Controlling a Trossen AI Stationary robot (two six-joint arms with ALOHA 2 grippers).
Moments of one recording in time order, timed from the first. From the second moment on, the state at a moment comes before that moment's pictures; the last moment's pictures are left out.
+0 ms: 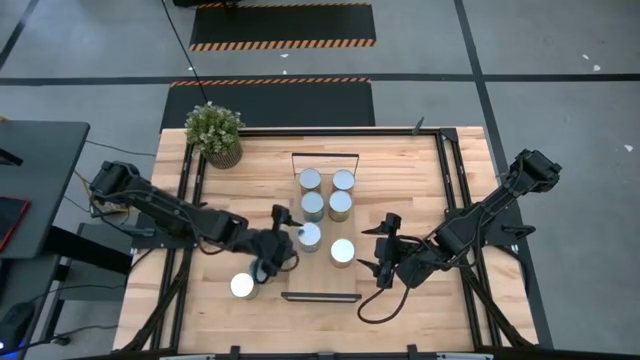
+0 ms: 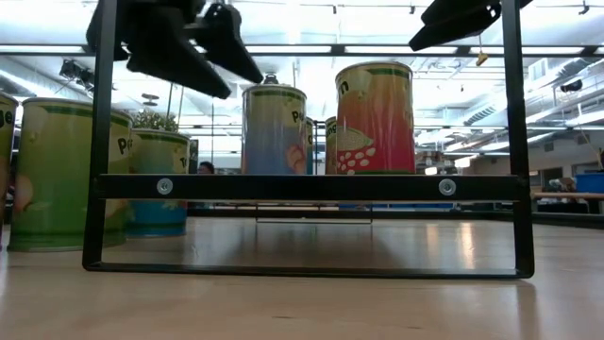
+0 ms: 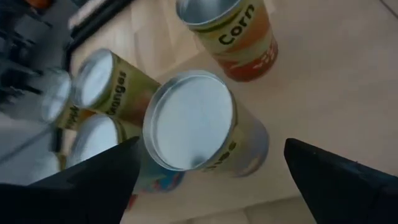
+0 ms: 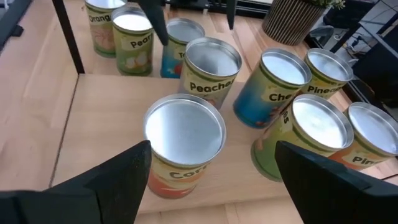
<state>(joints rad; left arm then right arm) -0.38 1.41 0.91 -0.25 -0.49 0.27 0.61 1.39 0.96 -0.37 0.76 0.38</state>
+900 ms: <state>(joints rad) -0.27 1.54 0.91 0.00 -0.63 0.30 0.60 1.39 0.96 -0.33 0.75 0.36</state>
